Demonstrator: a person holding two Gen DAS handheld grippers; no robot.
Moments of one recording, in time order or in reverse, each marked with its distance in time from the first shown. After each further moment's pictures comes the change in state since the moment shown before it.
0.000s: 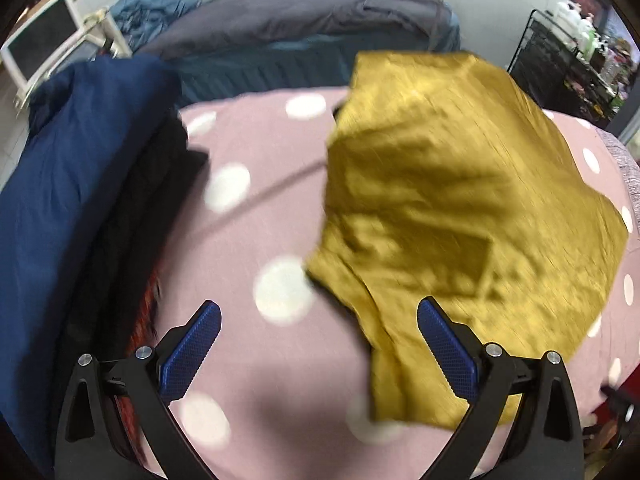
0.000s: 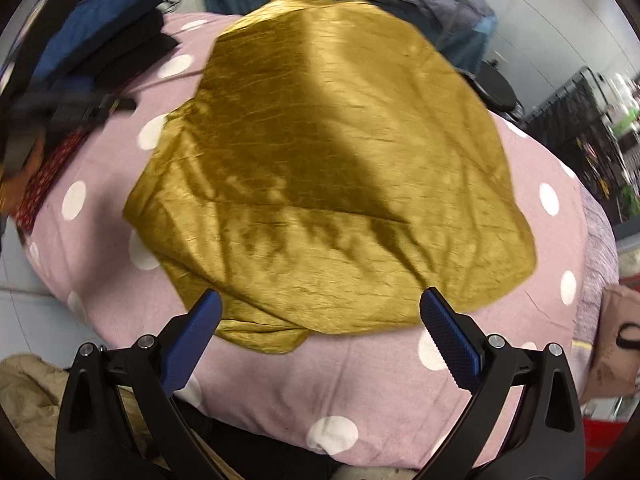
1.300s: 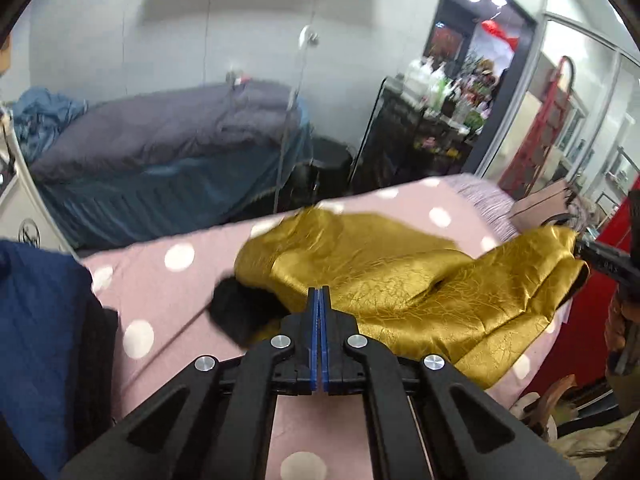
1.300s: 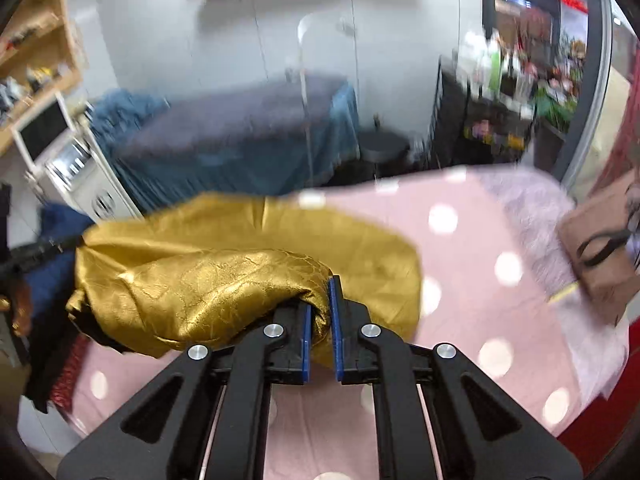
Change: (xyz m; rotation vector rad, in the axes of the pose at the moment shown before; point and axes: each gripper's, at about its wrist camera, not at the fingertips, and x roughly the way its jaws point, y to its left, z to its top) left arm -0.148 -0.059 0.059 0.215 -0.351 -0.438; right arm -0.202 -0.137 -0.059 0.540 -0.584 -0.071
